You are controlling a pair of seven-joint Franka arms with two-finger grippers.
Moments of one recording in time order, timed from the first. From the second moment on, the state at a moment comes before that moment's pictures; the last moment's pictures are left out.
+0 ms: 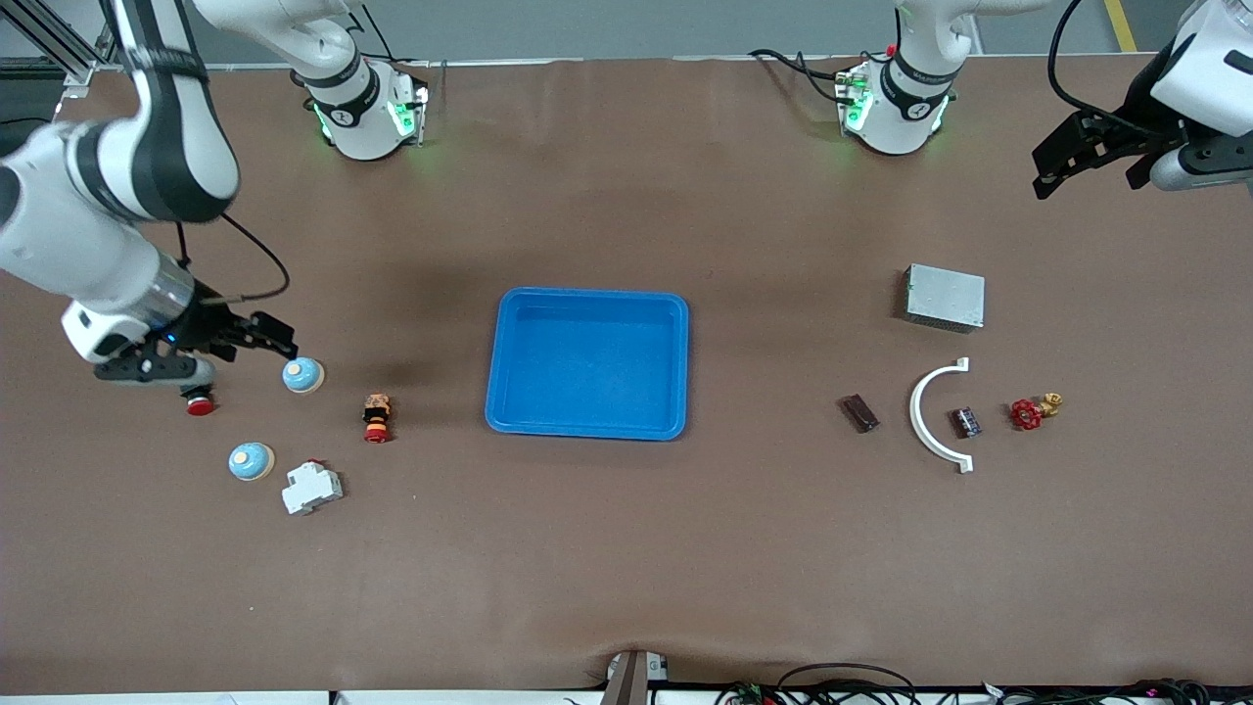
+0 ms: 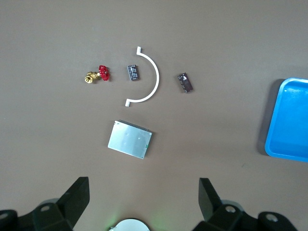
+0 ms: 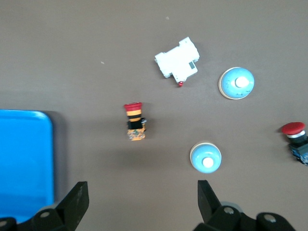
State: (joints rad) left arm -0.04 -0.15 -0.11 -1.61 0.02 1.46 -0.23; right arm 0.26 0.00 -0.25 -2.05 0.15 2.11 -0.04
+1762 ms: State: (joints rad) left arm -0.05 -0.15 -0.13 -1.61 0.02 1.44 -0.23; right arm 0.19 -0.05 -0.24 -1.69 0.02 1.61 -0.01
